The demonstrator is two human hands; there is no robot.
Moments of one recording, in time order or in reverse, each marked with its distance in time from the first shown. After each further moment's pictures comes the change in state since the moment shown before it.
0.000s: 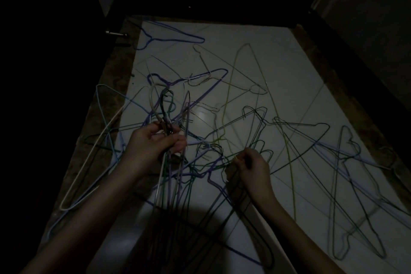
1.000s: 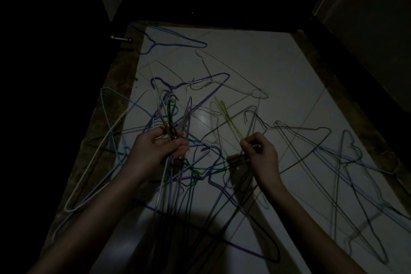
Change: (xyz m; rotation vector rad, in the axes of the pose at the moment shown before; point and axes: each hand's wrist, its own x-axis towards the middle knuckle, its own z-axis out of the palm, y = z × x) left_hand 0.000 -0.004 -0.003 -0.014 -0.011 -0.016; right_hand 0.027 -0.017 -0.013 0.145 0.078 0.031
